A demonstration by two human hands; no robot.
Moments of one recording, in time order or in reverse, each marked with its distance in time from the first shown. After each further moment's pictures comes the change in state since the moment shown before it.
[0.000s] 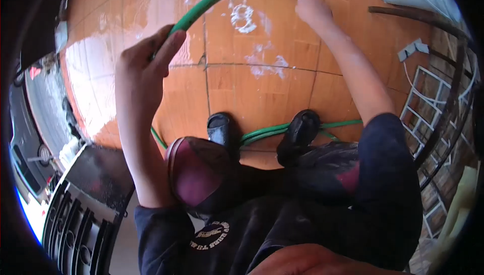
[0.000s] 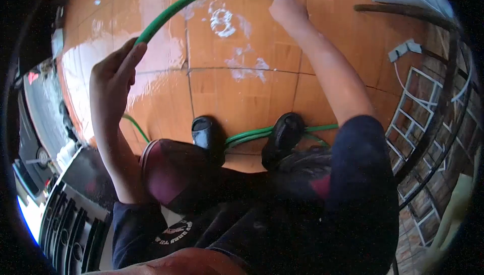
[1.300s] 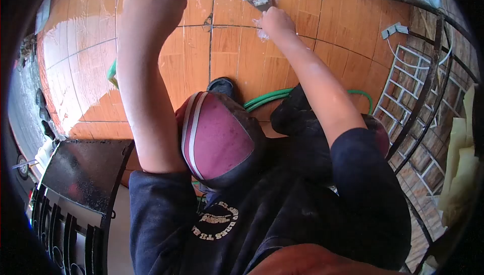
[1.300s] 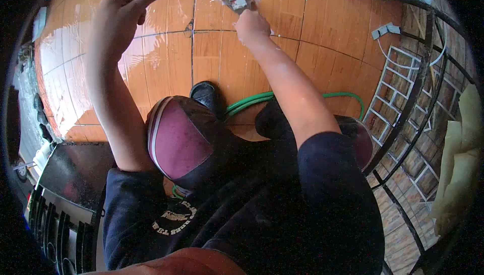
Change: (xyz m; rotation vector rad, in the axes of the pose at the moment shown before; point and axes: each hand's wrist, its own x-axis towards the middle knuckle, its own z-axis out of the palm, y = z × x) left_hand -0.014 -0.095 -0.048 -0.046 -0.003 0.305; right_hand -0.162 -0.136 0.082 -0.026 -0.091 0.115
